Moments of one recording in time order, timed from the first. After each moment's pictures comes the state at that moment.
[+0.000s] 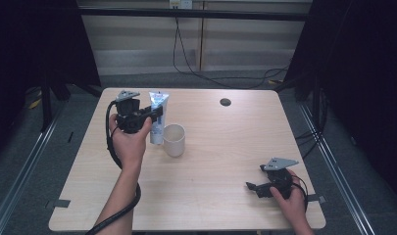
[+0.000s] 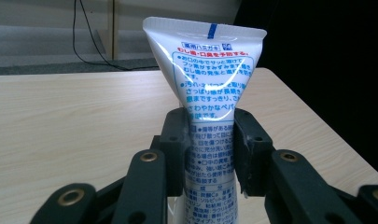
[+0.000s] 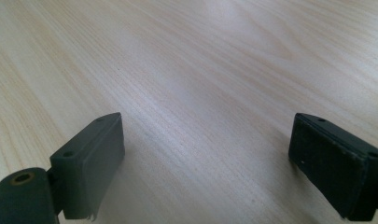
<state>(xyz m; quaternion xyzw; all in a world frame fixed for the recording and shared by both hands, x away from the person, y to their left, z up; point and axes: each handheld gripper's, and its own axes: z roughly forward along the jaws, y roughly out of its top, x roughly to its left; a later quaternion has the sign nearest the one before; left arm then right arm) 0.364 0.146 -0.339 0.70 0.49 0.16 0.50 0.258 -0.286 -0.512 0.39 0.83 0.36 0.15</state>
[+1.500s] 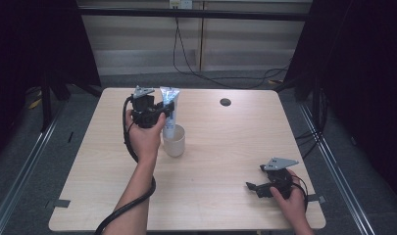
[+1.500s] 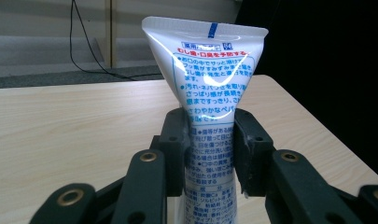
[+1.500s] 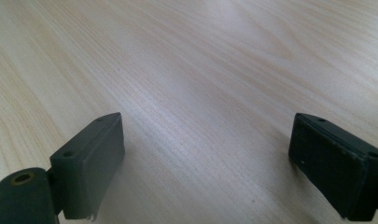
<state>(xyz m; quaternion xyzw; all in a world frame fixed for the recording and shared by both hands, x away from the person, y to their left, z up) 0.386 0.114 -0.352 0.69 0.48 0.17 0.51 0.258 -0.286 -0.512 0.39 0.83 0.36 0.15</state>
